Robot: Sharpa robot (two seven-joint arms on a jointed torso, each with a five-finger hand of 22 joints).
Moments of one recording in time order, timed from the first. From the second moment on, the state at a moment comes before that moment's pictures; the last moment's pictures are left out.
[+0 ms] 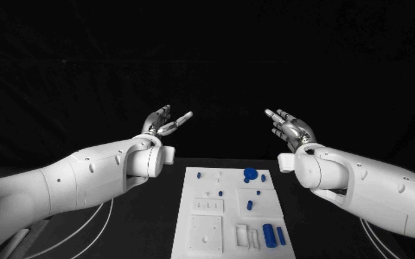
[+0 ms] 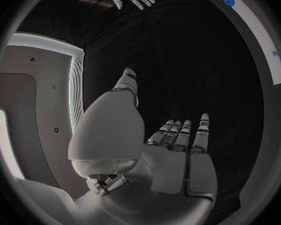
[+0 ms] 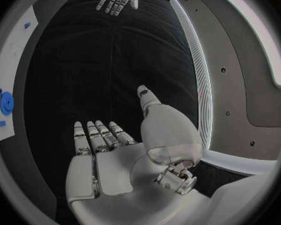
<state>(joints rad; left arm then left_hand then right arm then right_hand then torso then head) 1.26 -0.64 -0.13 1.20 -0.01 -0.62 0.38 1.35 -0.25 0.01 0.28 0.05 0.21 0.14 0.02 0.02 0.19 0.13 0.02 0.02 0.20 0.15 0.02 0.02 0.10 0.30 0.28 0.05 0.04 1.14 -0.74 0.02 1.32 -0.01 -0.54 0.36 1.08 0.08 0.02 -0.05 0.28 0.20 0.14 0.02 0.02 0.23 0.23 0.02 0.02 0.22 0.23 0.02 0.02 0.08 0.18 0.28 0.03 0.03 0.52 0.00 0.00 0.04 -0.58</state>
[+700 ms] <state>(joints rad) 1.31 -0.62 -0.17 1.11 -0.04 -0.47 0.28 1.37 -0.05 0.03 0.14 0.05 0.86 0.18 0.10 0.07 1.05 0.15 0.07 0.06 1.05 0.15 0.15 0.08 0.15 0.88 0.18 0.28 0.11 1.19 -0.71 0.04 1.13 -0.28 -0.21 0.16 1.26 0.06 0.09 -0.22 0.26 0.62 0.17 0.05 0.05 0.73 0.21 0.04 0.05 0.70 0.22 0.05 0.05 0.10 0.48 0.25 0.07 0.05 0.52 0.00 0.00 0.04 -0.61</state>
